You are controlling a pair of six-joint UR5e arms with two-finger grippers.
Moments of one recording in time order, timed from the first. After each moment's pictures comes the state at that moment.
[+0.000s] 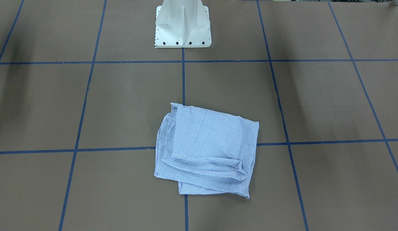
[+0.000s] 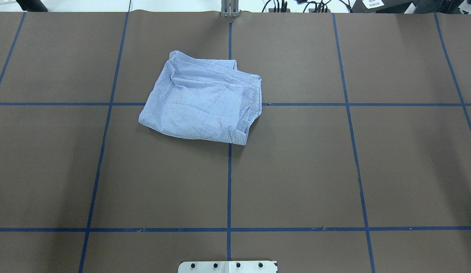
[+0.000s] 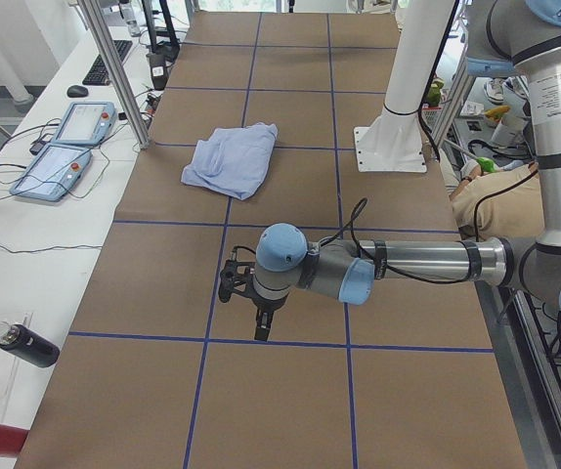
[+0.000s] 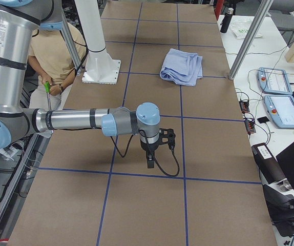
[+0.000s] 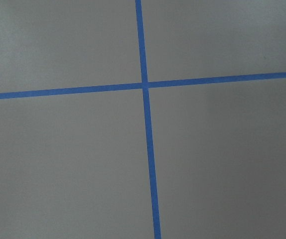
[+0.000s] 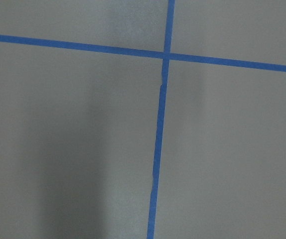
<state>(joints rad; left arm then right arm) -1.54 -1.34 -1.79 -1.86 -2.37 -0.13 1.47 -1.82 1.89 -1.48 2.26 0.10</state>
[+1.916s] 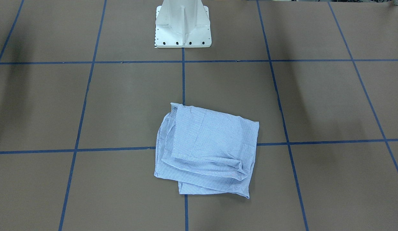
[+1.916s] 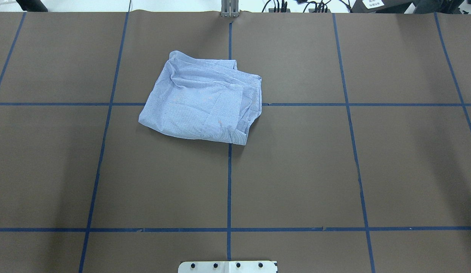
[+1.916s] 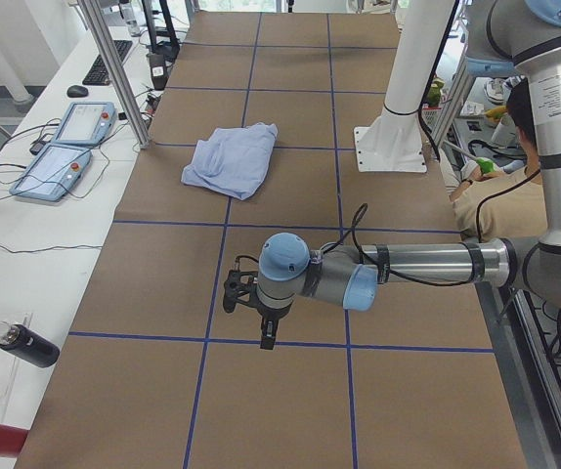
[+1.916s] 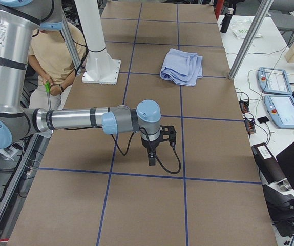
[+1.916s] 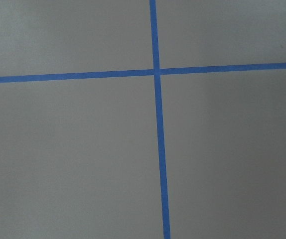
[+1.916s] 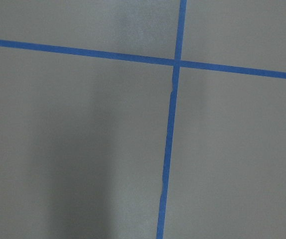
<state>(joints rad) -1.54 -1.32 -1.77 -1.86 -2.36 -0.13 1.47 -1.81 1.90 -1.48 2.28 0.10</state>
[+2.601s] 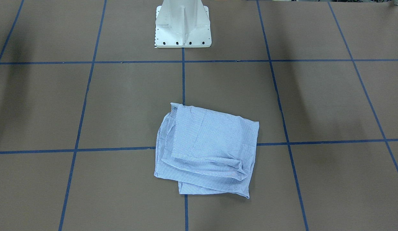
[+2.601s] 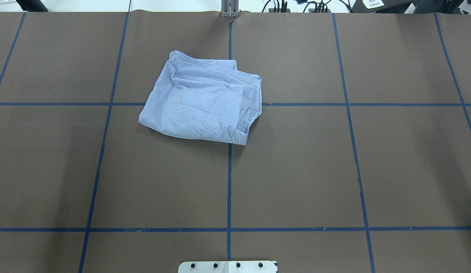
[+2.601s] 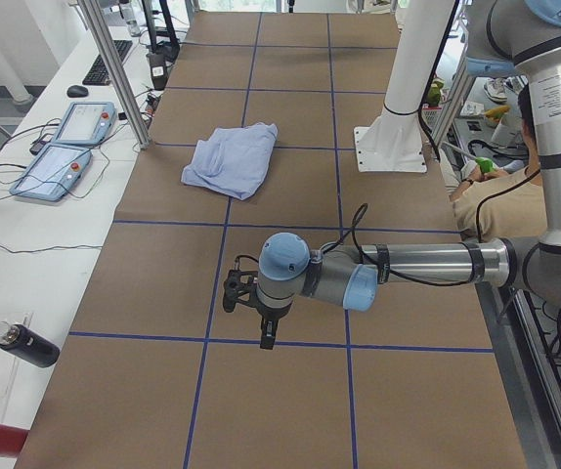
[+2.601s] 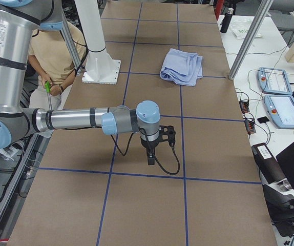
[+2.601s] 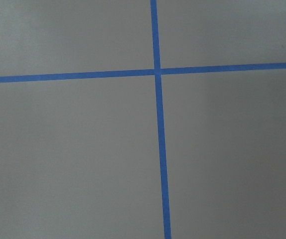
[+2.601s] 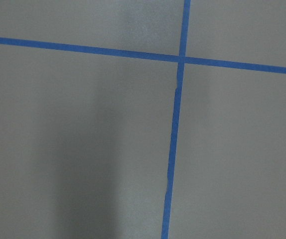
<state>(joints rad) -1.54 -1.32 -1.77 -1.86 -2.36 -0.13 1.47 -1.82 1.90 -1.48 2.30 0.10</state>
